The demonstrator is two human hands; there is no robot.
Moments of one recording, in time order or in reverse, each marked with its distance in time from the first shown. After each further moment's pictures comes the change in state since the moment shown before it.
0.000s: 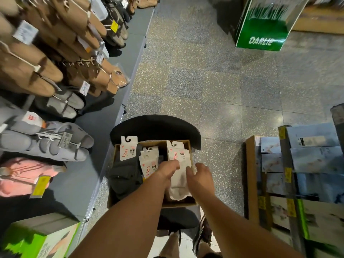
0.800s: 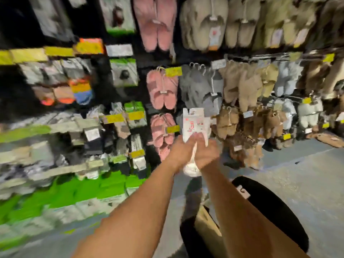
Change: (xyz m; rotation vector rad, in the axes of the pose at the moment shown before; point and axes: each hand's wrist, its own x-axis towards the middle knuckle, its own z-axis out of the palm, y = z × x) left_hand -0.405 -0.136 -0.177 -0.548 0.866 1.040; right_hand -0.359 -0.198 -0.002 0.117 -0.531 -0.974
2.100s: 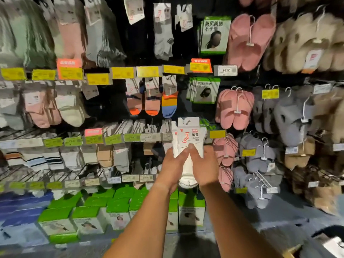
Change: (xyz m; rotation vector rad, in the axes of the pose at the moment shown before) left_hand -0.025 -0.055 -0.359 -0.333 0.237 0.058; right_hand -0.119 -0.112 0.312 0.154 -0.161 -0.283
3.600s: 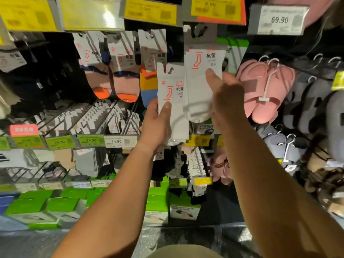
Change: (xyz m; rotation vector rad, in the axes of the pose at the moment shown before) left_hand 0.273 -0.009 -0.005 0.121 0.244 0.210; right_hand 0.299 -0.031 0.050 0.394 -0.138 -0.036
